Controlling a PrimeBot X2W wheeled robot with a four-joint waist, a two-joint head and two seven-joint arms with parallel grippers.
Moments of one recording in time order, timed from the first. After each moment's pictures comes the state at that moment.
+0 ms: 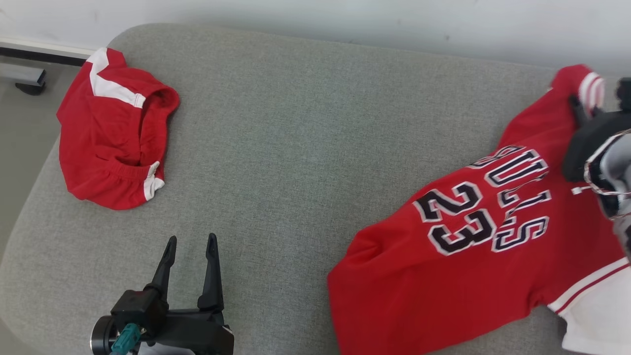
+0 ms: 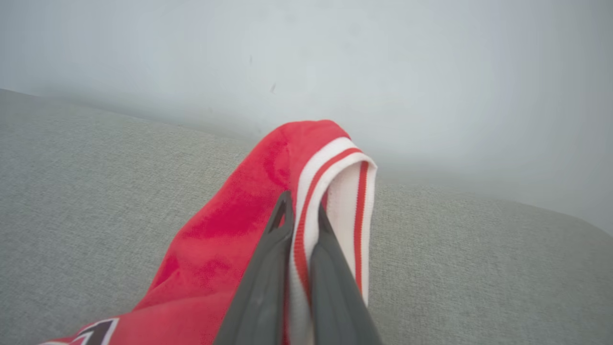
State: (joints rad) left arm -0.16 0.05 -0.13 0.24 -0.28 -0.02 -0.26; right arm -0.96 -0.53 0.40 1.02 0.47 0.13 0.01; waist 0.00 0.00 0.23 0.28
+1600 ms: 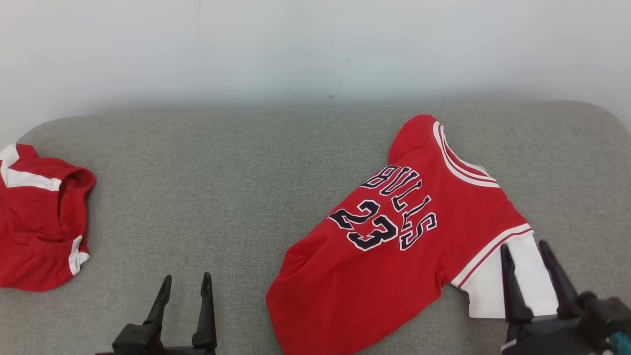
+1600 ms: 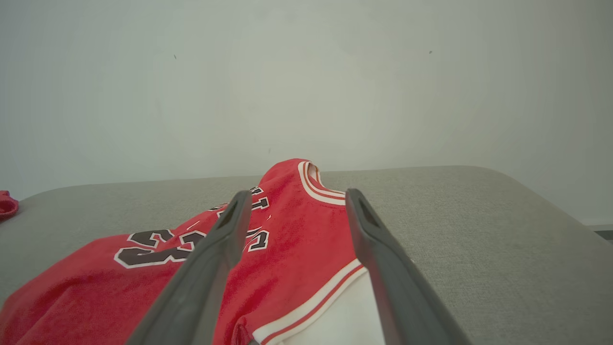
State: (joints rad) left arm -0.06 0.05 -0.08 0.26 -0.22 -0.05 -0.26; right arm 0.00 -0.22 -0.03 0.12 0.25 0.13 -0.26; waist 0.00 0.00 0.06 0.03
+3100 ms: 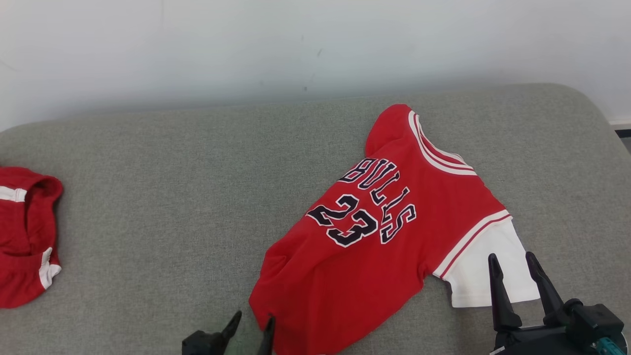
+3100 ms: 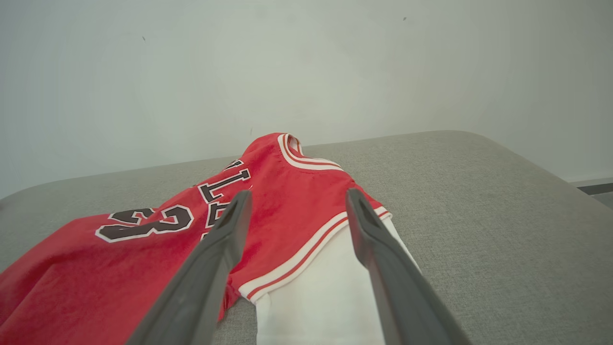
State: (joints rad) left arm -0.14 0.11 -0.40 0.49 -0.41 -0.07 -0.21; right arm 0.02 -0.18 -0.02 0.15 0.25 0.13 -0.26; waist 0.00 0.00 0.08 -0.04
